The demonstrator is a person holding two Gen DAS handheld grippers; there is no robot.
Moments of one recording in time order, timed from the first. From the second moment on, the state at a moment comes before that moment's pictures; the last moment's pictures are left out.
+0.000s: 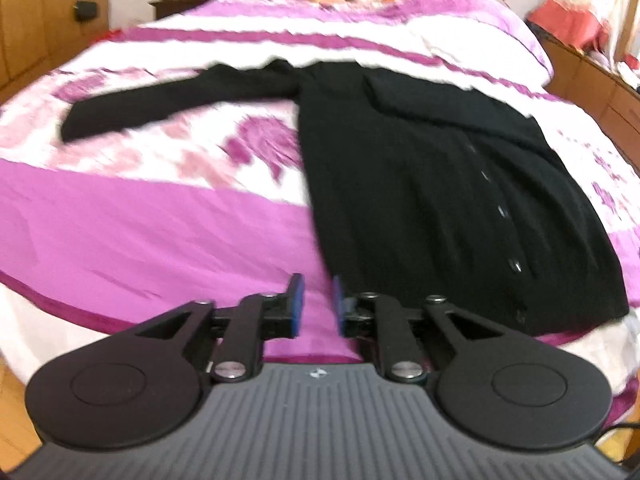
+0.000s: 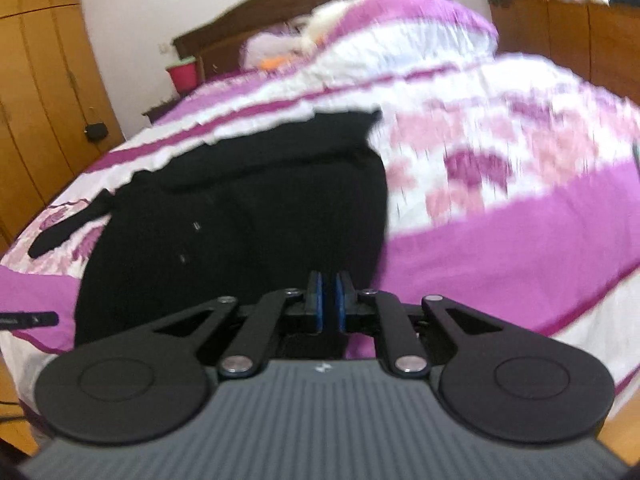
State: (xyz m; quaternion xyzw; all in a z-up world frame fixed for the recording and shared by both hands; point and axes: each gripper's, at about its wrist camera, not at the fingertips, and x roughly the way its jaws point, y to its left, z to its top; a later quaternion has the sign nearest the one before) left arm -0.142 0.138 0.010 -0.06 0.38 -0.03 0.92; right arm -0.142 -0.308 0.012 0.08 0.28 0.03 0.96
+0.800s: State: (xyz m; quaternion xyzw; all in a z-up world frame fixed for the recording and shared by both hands) left arm 0.027 0.291 0.008 -0.22 0.33 0.23 0.89; right arm -0.044 -0.255 -0.004 0.07 0.29 0.08 0.95
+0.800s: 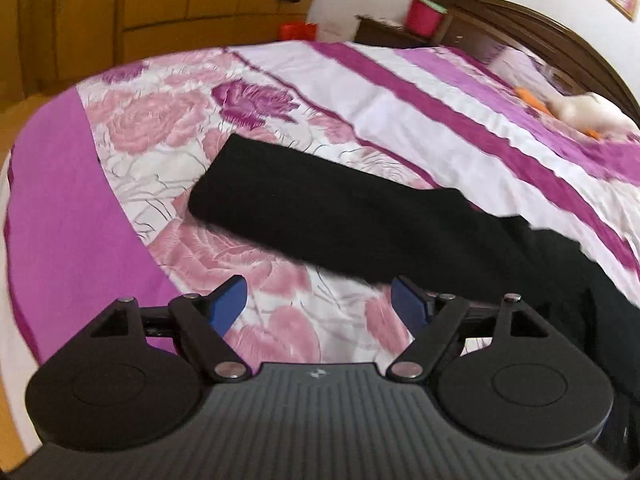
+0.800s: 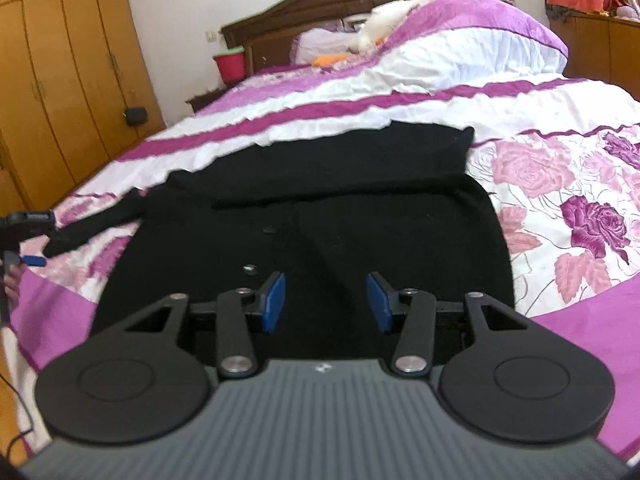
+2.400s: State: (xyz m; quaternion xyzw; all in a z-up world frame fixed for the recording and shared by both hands) left arm 0.071 0.251 0.090 -0.18 0.13 0.19 0.96; right arm -0.005 -0.271 -0.014 0.12 0.30 0.10 0.94
